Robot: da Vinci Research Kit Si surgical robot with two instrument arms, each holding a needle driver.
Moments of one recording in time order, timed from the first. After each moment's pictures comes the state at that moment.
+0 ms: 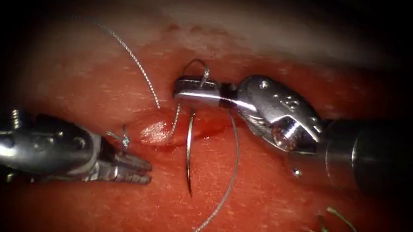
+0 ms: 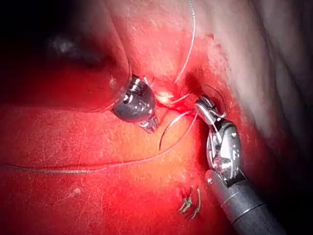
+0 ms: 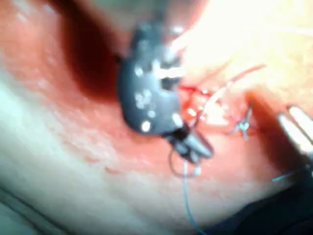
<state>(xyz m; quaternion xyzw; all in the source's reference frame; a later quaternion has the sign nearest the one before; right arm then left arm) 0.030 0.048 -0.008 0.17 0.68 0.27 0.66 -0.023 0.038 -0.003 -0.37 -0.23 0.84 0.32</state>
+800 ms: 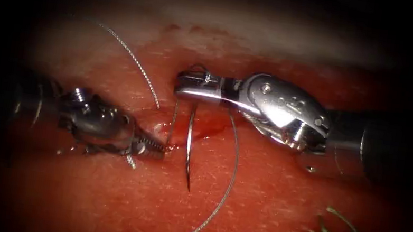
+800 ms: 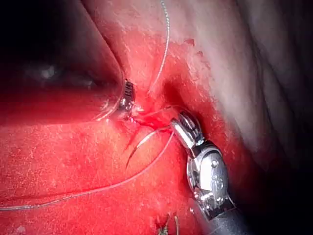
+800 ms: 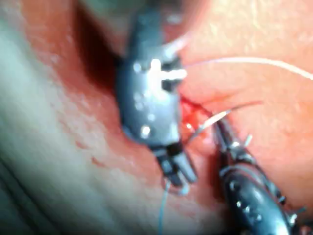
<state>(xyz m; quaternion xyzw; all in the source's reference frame) 0.030 0.049 -0.009 0.11 0.70 0.22 0.67 -0.024 0.040 0.006 -0.21 -0.24 0.87 0.38</state>
